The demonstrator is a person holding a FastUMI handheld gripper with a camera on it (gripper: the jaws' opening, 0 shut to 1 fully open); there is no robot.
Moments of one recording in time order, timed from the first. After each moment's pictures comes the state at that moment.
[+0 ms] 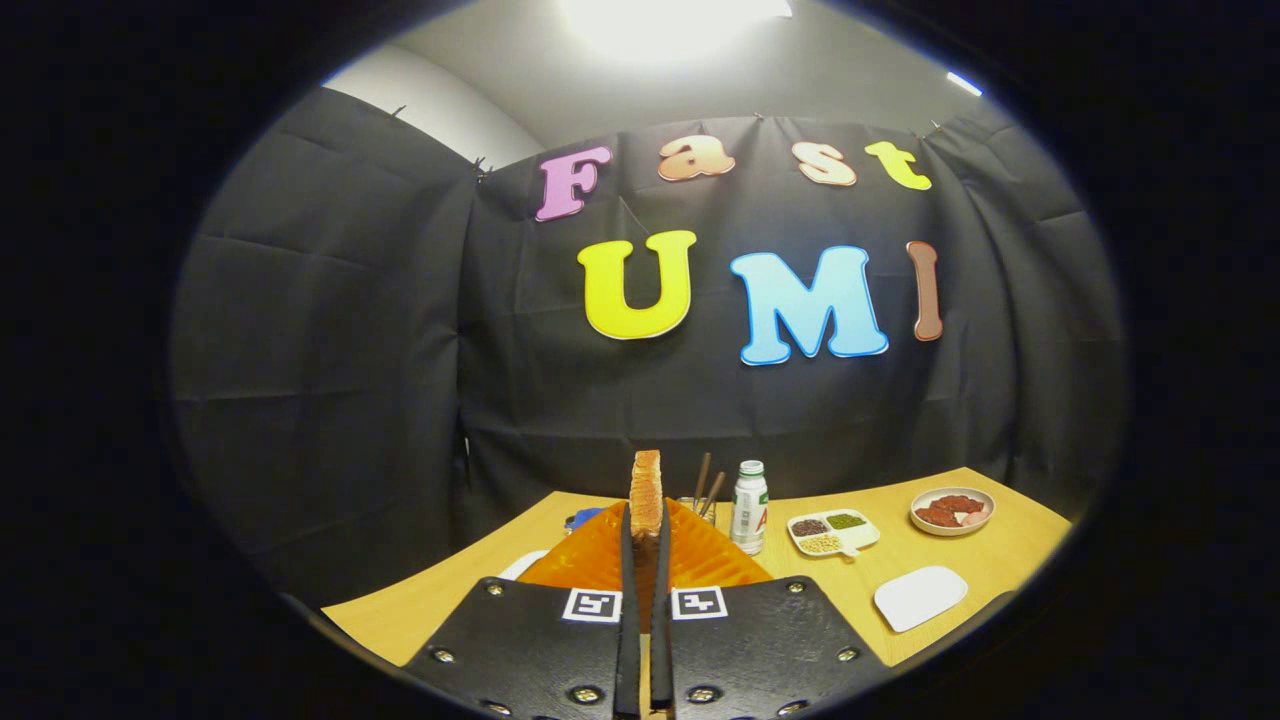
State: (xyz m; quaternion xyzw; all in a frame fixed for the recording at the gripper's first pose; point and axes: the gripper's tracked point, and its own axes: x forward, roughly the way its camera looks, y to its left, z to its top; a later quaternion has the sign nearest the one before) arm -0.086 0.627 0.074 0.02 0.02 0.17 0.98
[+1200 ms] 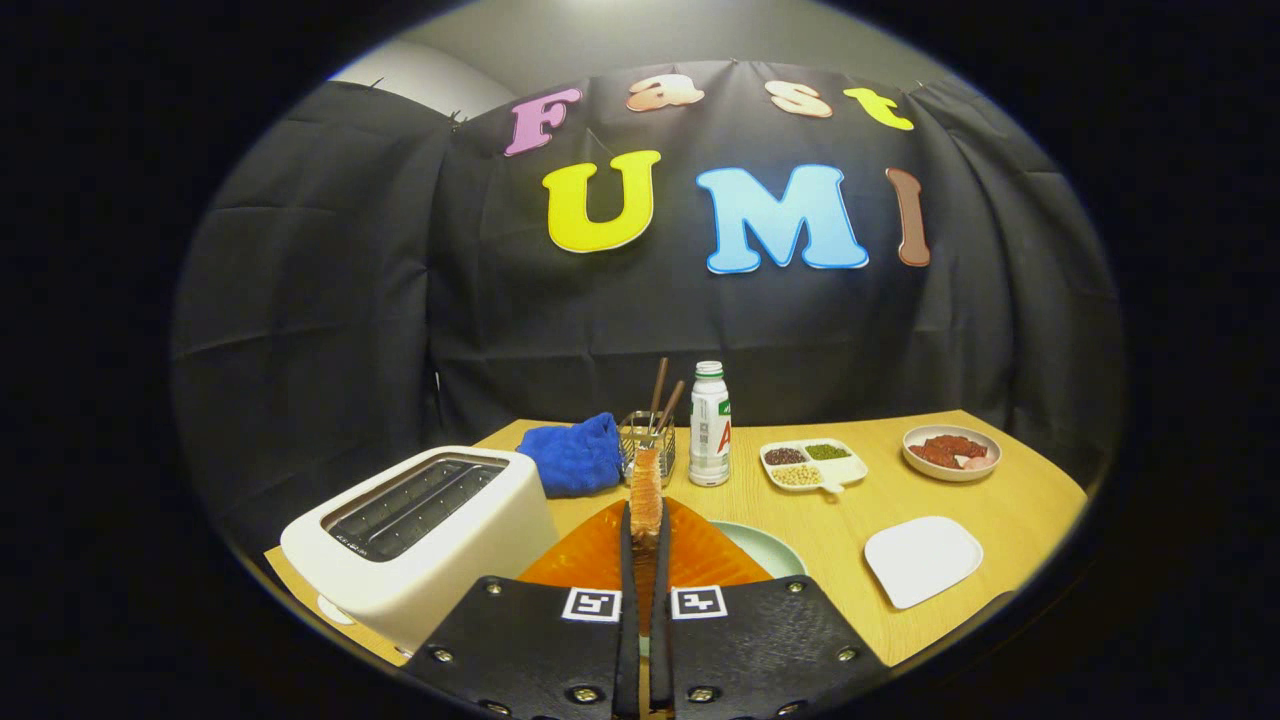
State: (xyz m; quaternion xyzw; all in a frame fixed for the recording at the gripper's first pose) arm -0.050 0.588 -0.052 0.02 0.12 0.17 0.98
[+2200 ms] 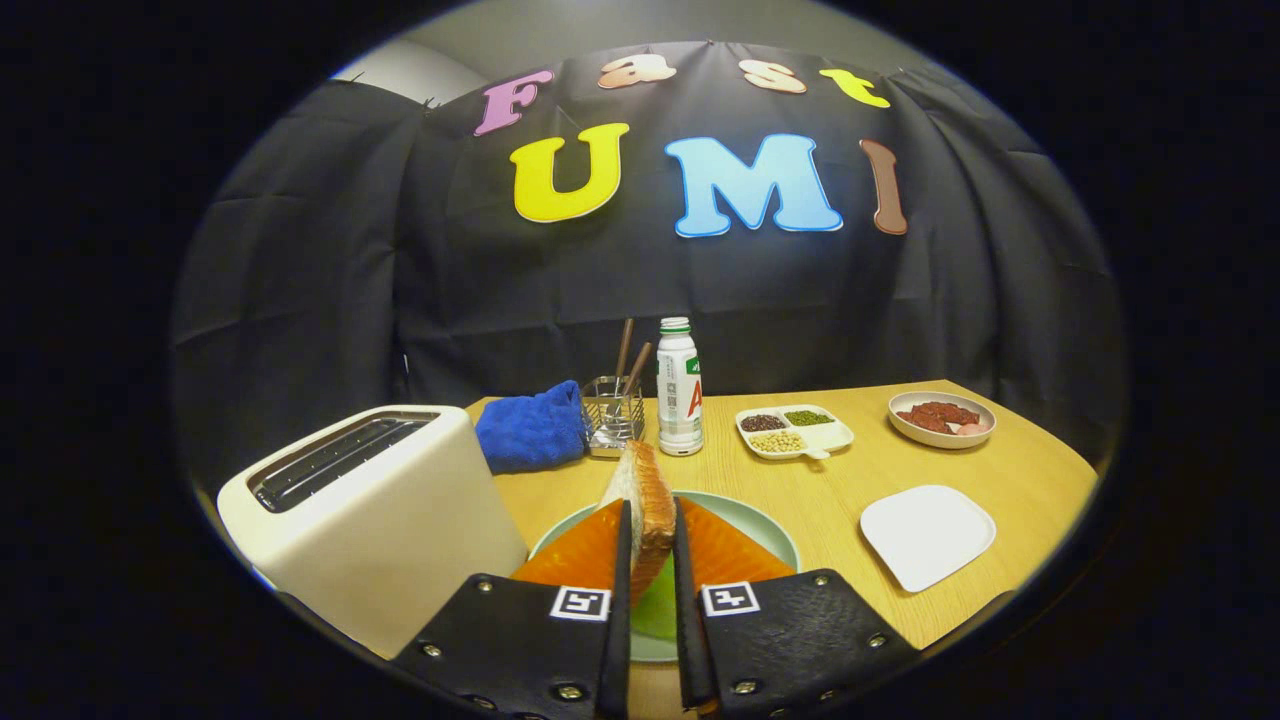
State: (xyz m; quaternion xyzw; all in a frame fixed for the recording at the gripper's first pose) arm -0.026 0.563 -0.096 0.00 0.14 0.12 0.98
